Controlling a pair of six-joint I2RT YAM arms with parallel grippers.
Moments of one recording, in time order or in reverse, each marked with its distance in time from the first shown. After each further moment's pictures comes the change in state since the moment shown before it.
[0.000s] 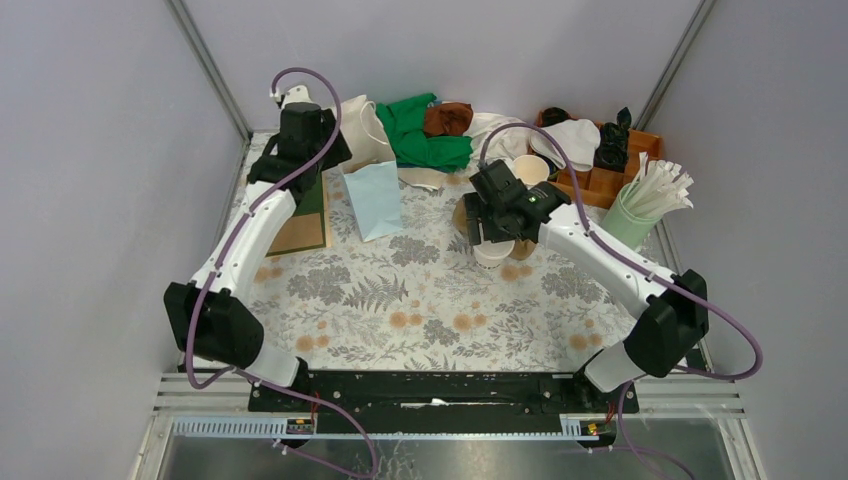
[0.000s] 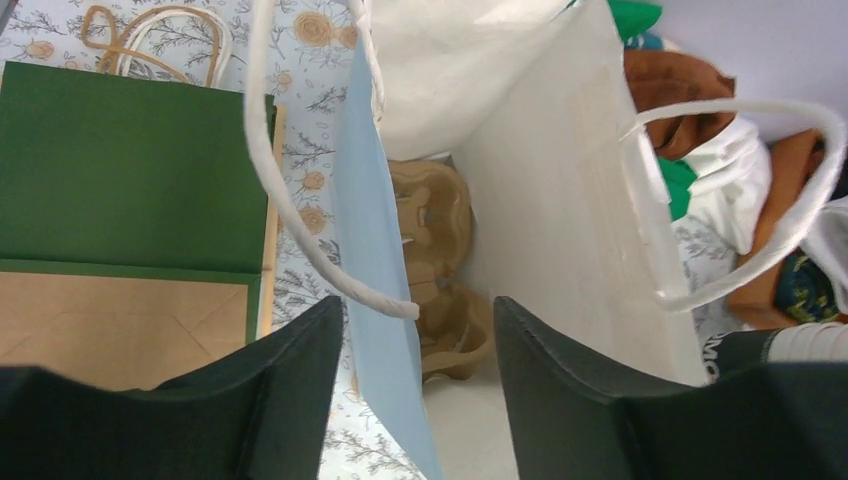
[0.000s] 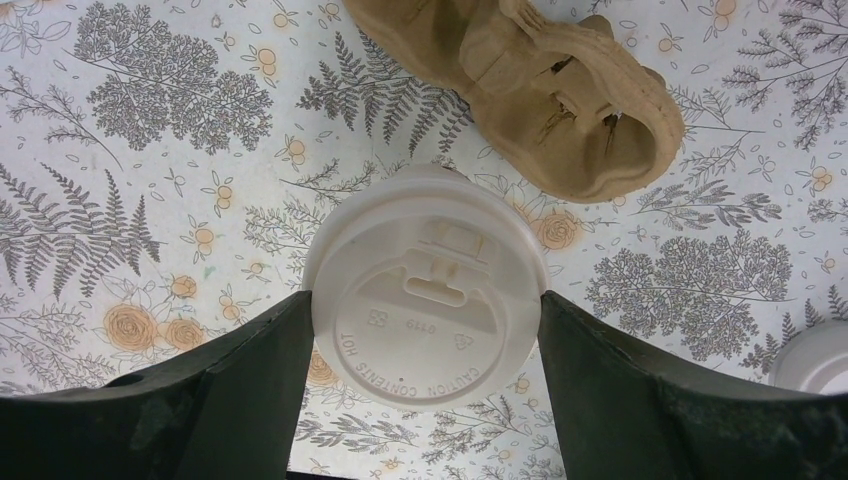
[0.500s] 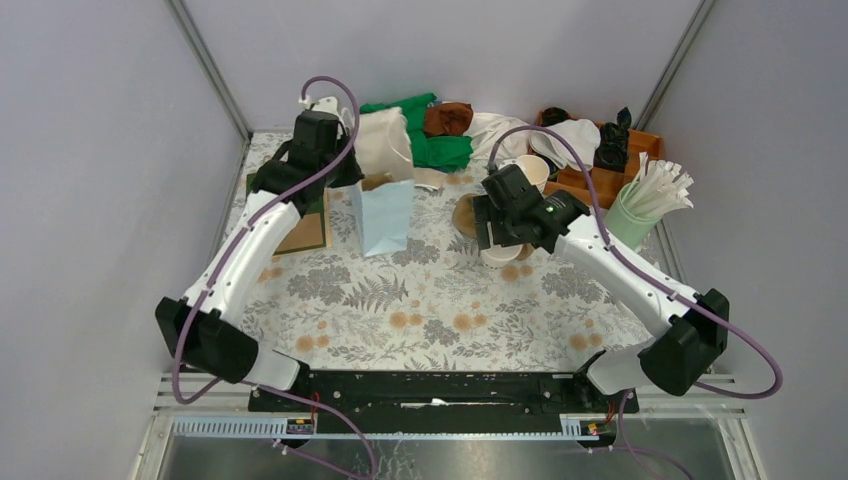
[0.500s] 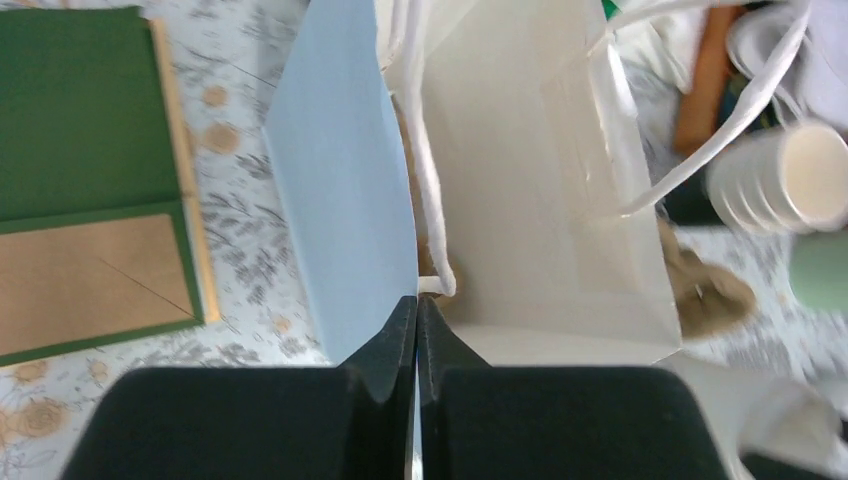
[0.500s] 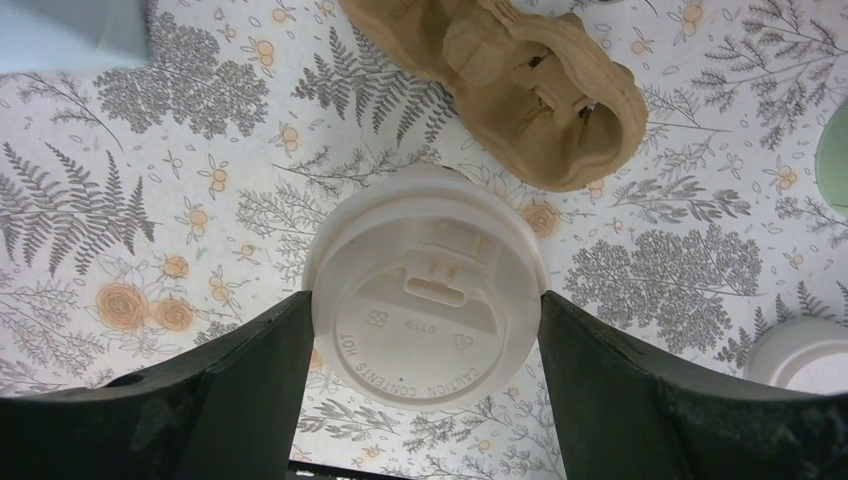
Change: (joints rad) left arm -0.097 -0.036 0.029 -0.167 0.120 0.038; right arm 0.000 -0.106 -0.047 0.000 0.002 -0.037
